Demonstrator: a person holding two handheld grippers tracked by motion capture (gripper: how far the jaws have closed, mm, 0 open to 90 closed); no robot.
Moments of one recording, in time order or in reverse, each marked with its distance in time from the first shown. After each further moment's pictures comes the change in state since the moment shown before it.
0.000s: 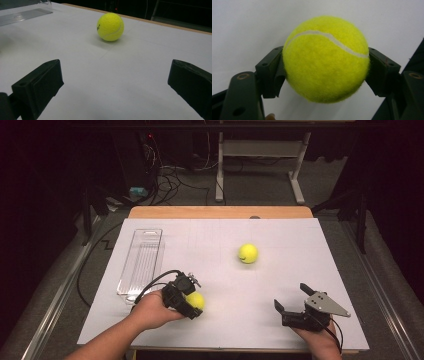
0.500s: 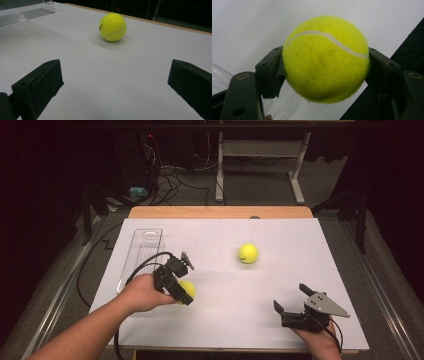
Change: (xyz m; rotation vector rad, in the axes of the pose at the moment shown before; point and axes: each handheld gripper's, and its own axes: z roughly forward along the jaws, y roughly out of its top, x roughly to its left) left arm 0.020 0.019 -0.048 0.112 0.006 -0.066; right arm 0.002 0.000 0.000 0.004 0.010 -0.001
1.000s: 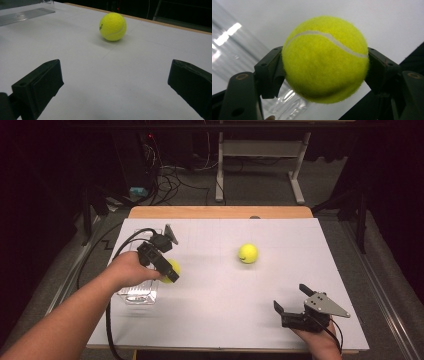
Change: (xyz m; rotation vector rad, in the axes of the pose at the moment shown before) left arm 0.056 0.002 -0.046 0.009 0.031 -0.154; right arm 0.000 0.000 -0.001 0.002 0.002 -0.002
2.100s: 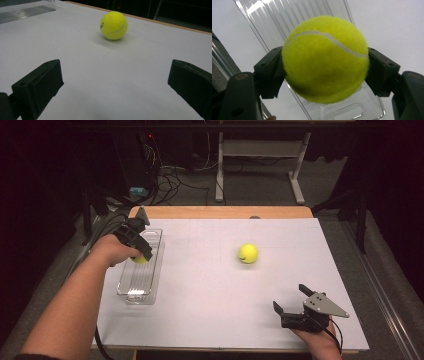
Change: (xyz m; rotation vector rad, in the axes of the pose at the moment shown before) left arm 0.094 0.003 0.005 0.055 0.141 -0.285; right arm 0.001 -0.001 0.001 0.006 0.001 -0.017
